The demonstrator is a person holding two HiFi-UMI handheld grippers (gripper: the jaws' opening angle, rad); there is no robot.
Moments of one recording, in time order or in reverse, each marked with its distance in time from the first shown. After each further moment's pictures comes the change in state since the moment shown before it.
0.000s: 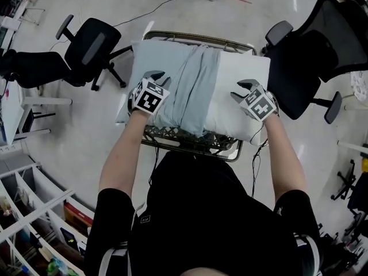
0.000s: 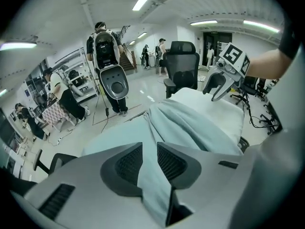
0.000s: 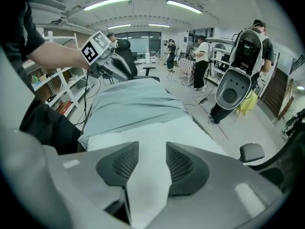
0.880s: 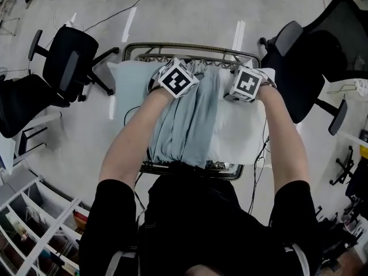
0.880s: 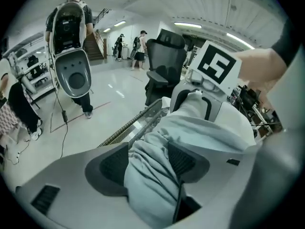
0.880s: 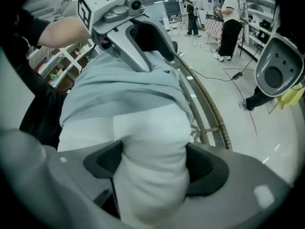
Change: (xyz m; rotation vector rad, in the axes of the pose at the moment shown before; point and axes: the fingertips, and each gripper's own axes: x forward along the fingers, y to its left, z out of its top) left arm 0.196 -0.002 0.113 0.125 0.059 -0.408; right arm 0.140 -0.107 0.000 -0.111 0.393 0.310
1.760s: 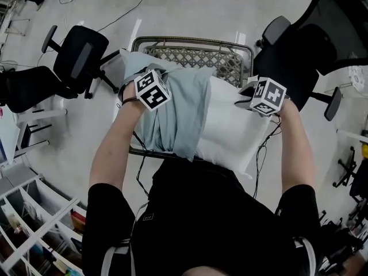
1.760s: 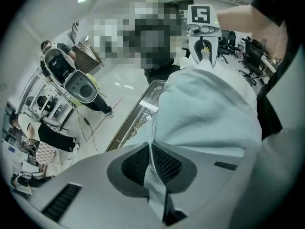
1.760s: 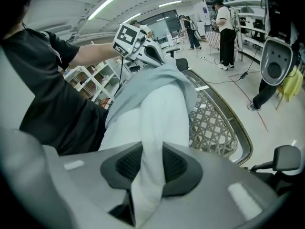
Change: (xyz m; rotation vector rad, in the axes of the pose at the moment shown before) left arm -0.137 -0.041 -0.085 0.288 0.227 0.296; right arm -0.093 0.151 -0.050 0.022 -0.201 0.147
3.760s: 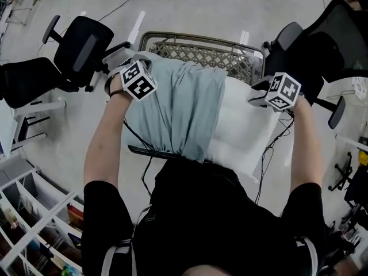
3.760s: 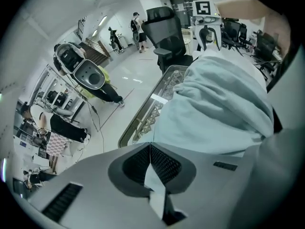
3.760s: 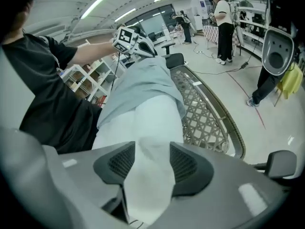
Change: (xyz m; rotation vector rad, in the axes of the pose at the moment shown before) left arm 0.001 0.080 -0.087 -0.043 0.077 0.103; right arm -0.005 -0.044 0.010 0.032 0.059 -0.014
